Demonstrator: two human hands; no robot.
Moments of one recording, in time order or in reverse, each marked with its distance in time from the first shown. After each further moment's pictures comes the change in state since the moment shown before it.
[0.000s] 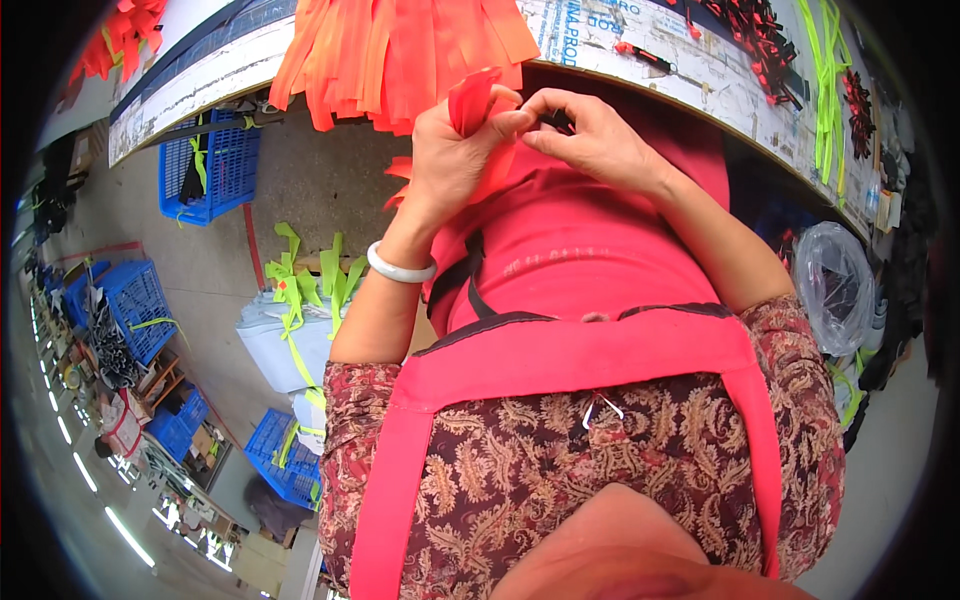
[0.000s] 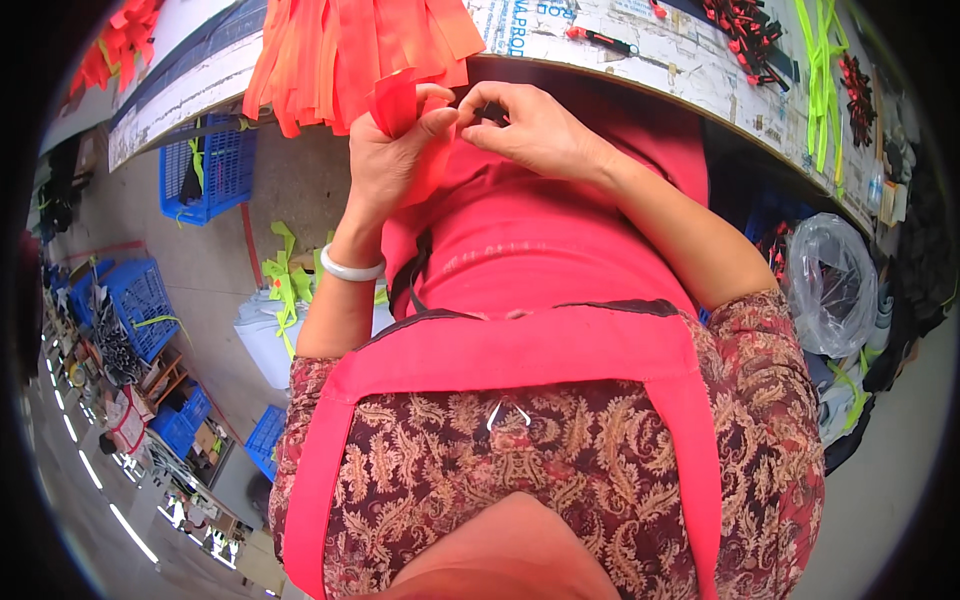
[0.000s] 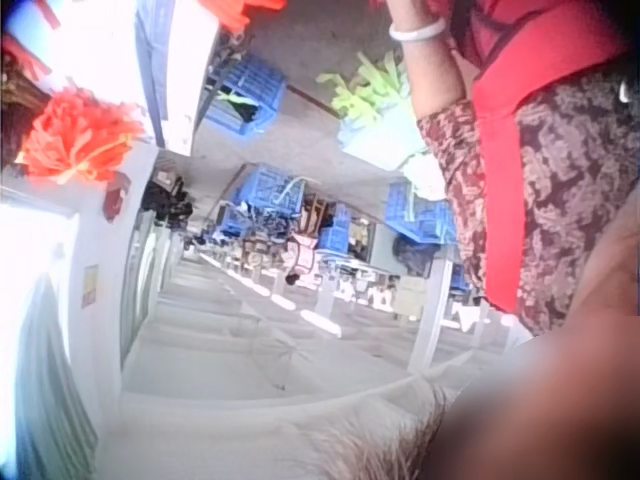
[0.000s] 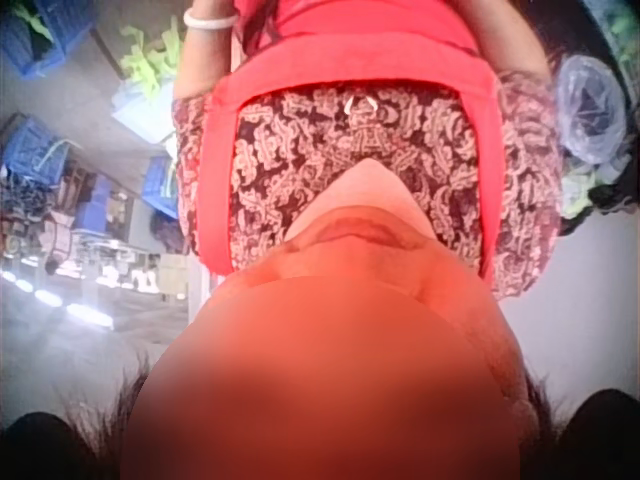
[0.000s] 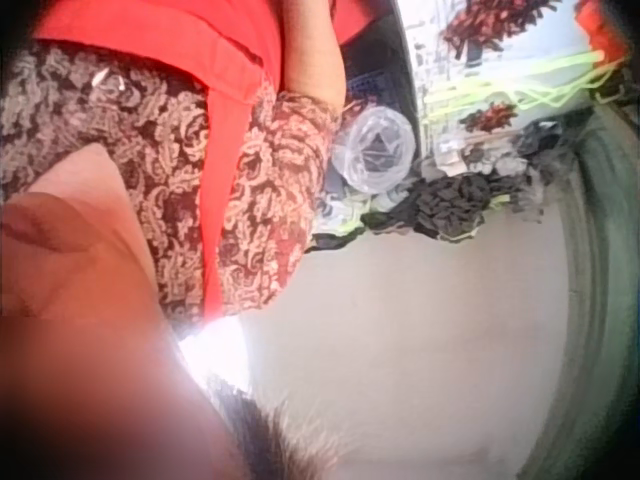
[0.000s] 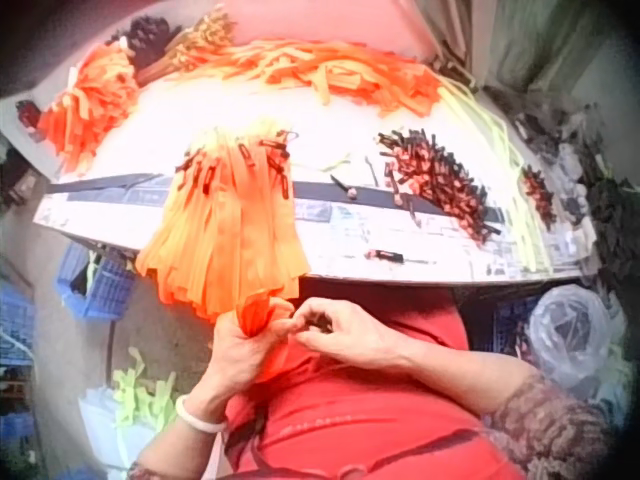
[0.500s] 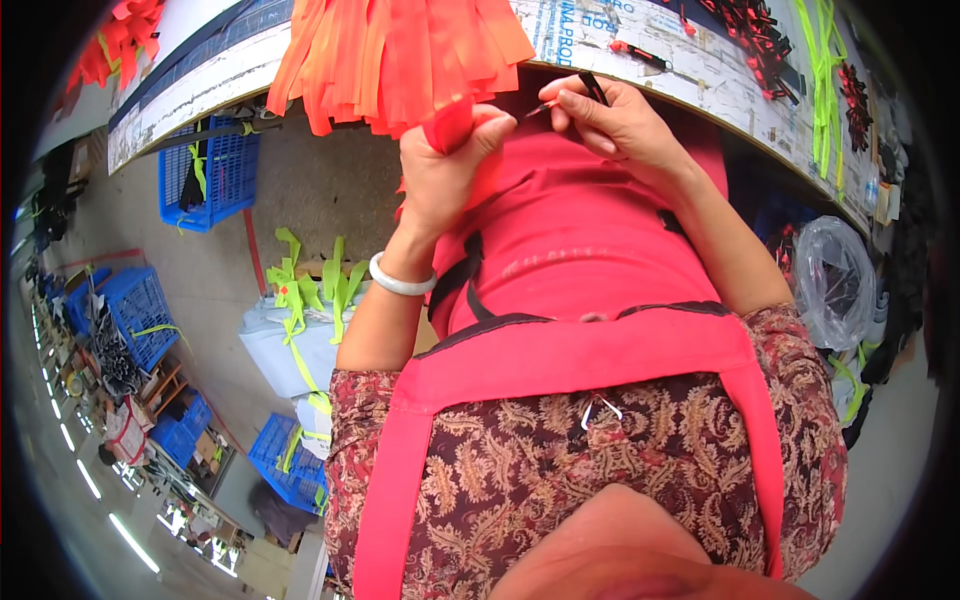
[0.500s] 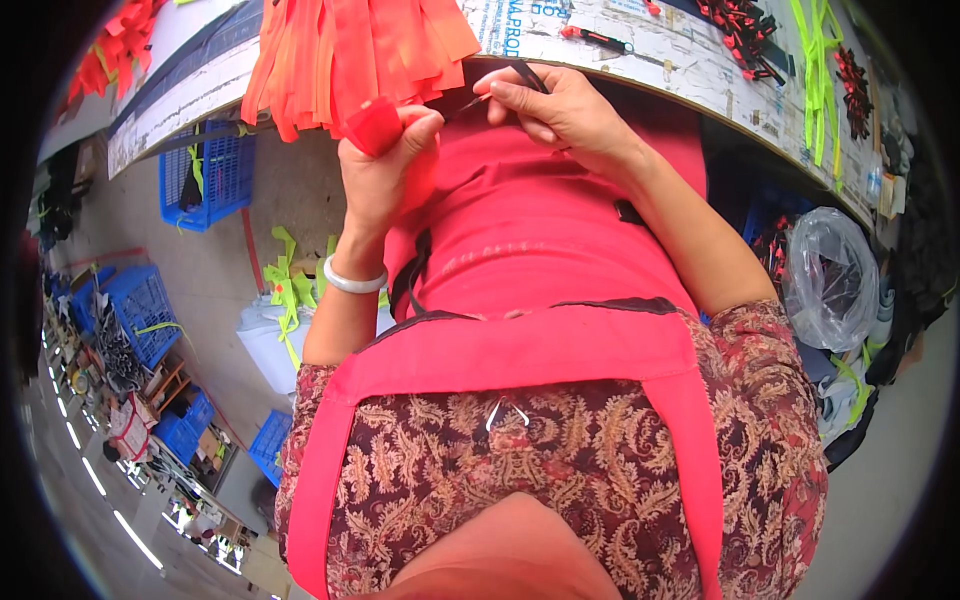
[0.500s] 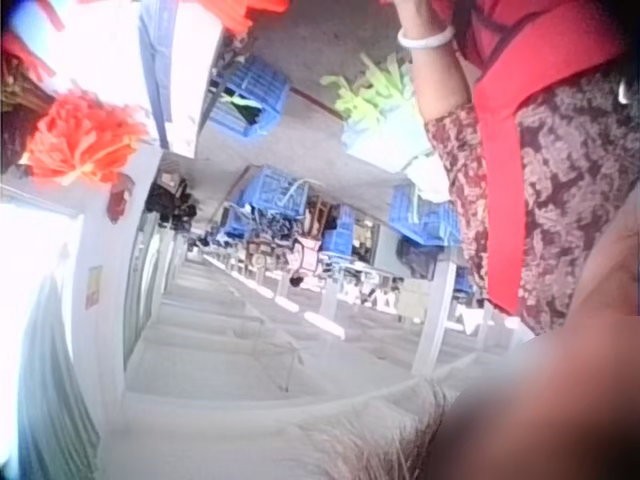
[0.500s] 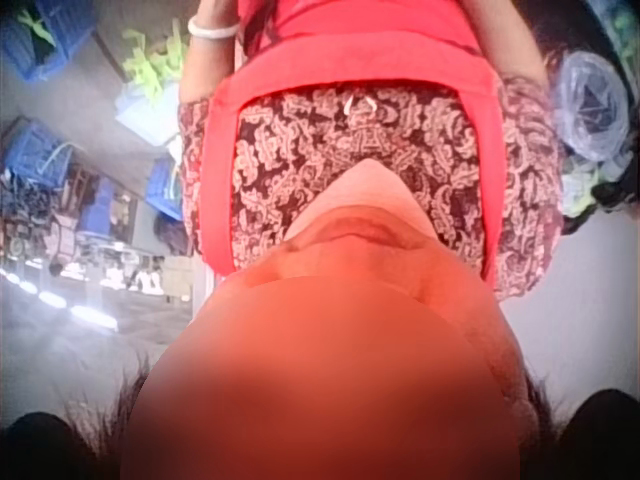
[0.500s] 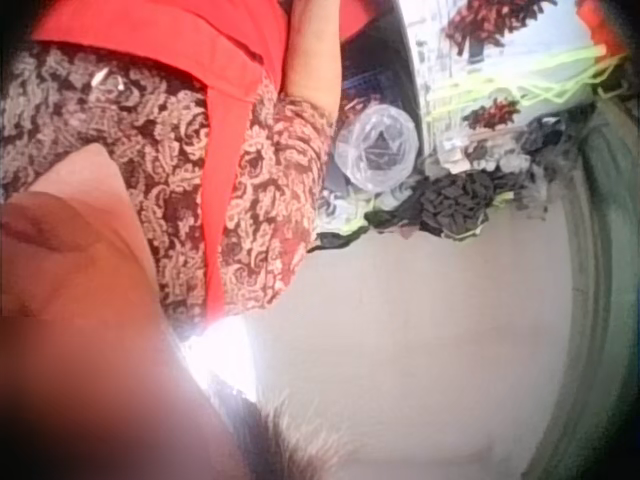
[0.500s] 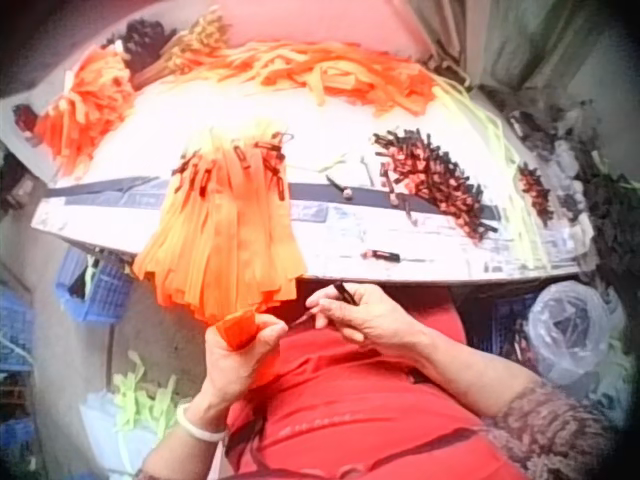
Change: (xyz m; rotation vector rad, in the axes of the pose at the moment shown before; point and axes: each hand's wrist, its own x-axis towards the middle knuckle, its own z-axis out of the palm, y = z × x) left_hand -0.012 -0.001 0.000 -0.002 0.092 0.006; right_hand -0.011 0.012 -0.020 0.560 0.049 0.110
